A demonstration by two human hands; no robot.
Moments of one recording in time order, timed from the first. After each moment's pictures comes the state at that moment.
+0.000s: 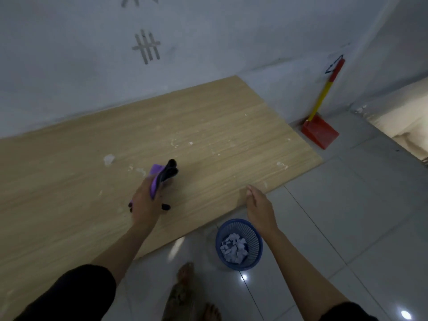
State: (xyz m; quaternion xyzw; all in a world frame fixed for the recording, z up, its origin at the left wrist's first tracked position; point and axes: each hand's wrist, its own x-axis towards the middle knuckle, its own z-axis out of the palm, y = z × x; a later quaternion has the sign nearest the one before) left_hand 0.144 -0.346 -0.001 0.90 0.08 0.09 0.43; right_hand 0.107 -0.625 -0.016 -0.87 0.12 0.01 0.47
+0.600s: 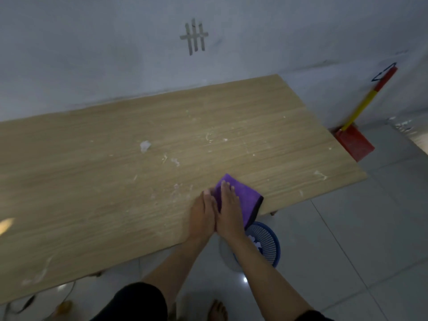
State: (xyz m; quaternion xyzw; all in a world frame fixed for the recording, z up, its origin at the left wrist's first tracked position) left_hand 0.102 -0.397 -0.007 0.80 0.16 0.02 0.57; right_hand 0.114 -0.474 -0.035 -0.92 -0.03 0.05 0.38
